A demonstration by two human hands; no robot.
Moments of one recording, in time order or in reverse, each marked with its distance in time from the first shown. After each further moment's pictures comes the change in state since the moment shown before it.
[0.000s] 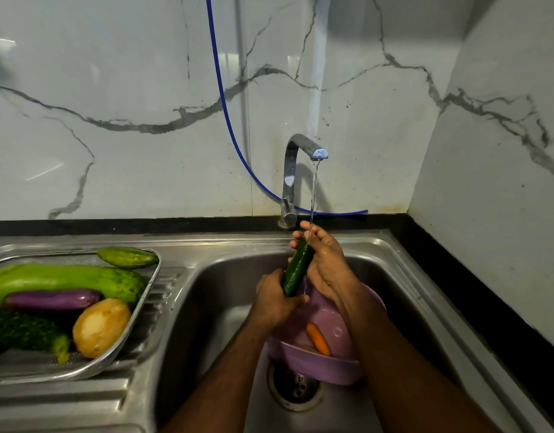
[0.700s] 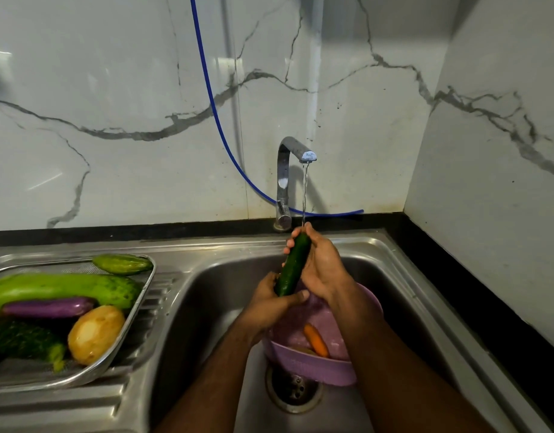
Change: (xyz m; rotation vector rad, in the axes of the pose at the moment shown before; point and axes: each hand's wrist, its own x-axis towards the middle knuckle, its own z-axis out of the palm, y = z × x) left_hand -0.005 -0.005 -0.003 -0.493 -0.171 -0.133; right_hand -0.008 -0.009 0.003 0.156 -0.096 0.128
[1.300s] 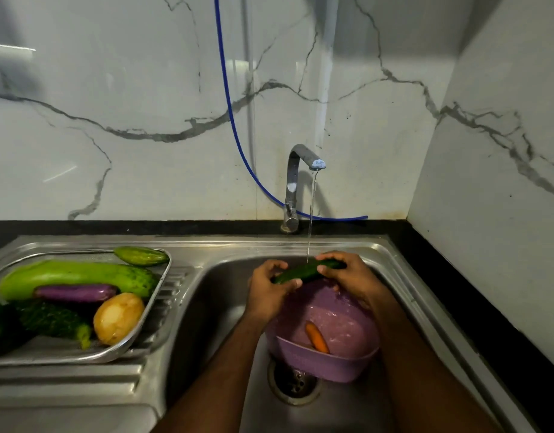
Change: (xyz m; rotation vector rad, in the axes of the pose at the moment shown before) left_hand -0.002 0.009 -0.003 0.069 0.334 0.166; right_hand -0.005 -0.020 -0.081 -1.004 0.023 -0.106
